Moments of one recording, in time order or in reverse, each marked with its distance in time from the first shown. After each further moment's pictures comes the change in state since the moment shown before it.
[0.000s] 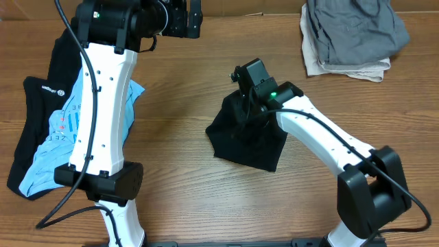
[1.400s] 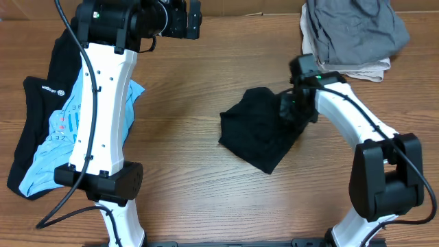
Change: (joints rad) left arm 0.000 0.000 0.000 -0.004 -0.004 0.007; right arm -0.330 0.046 -0.072 -0.211 -0.074 0.175
